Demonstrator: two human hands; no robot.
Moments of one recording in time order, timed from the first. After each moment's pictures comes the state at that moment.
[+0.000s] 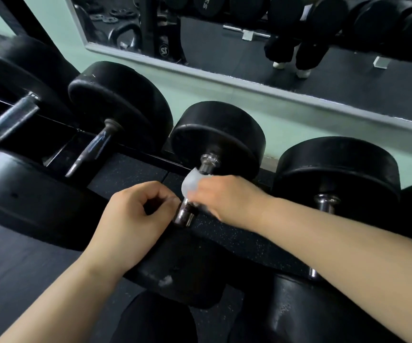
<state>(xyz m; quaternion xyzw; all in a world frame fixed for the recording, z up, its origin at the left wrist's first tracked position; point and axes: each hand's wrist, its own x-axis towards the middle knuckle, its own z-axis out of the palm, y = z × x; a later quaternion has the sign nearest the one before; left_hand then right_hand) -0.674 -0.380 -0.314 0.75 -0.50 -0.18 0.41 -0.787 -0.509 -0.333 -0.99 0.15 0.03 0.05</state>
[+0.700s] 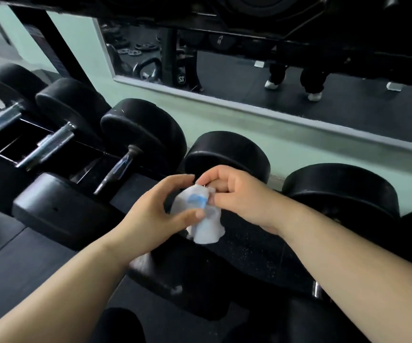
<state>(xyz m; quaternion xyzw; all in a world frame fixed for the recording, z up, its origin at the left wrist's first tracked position) -0.659 -0.398 -0.298 0.69 -0.50 -0.30 0.43 -0.791 -0.500 -0.279 -0.75 0.25 -0.11 0.61</state>
